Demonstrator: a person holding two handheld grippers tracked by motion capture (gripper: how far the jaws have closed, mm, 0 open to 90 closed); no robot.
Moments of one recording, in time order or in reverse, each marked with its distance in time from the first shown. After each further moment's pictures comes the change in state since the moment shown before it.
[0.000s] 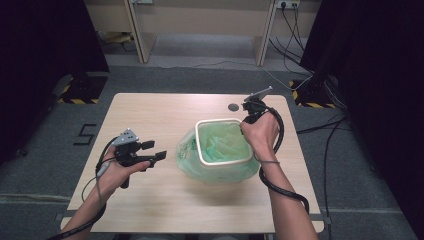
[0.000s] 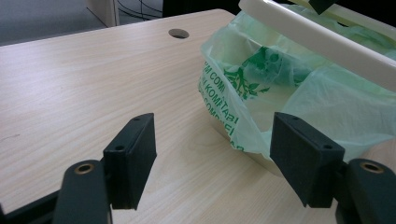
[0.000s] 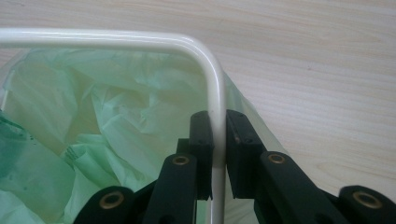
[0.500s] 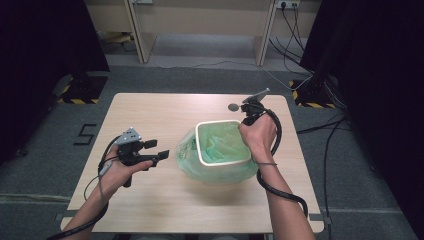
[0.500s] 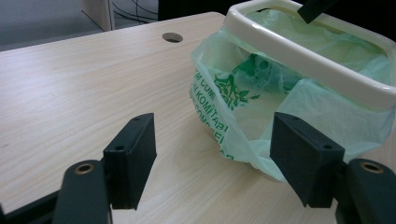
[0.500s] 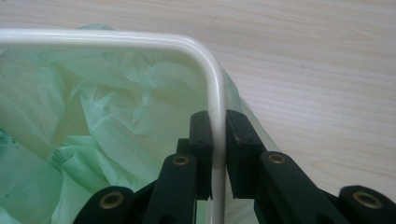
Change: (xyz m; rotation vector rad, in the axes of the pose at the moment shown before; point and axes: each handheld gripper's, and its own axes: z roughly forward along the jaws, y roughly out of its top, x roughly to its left) left arm -0.007 0.006 0.004 -0.003 -0.019 0.012; right arm 0.004 -0.003 0.005 -0.002 -0.044 -0.002
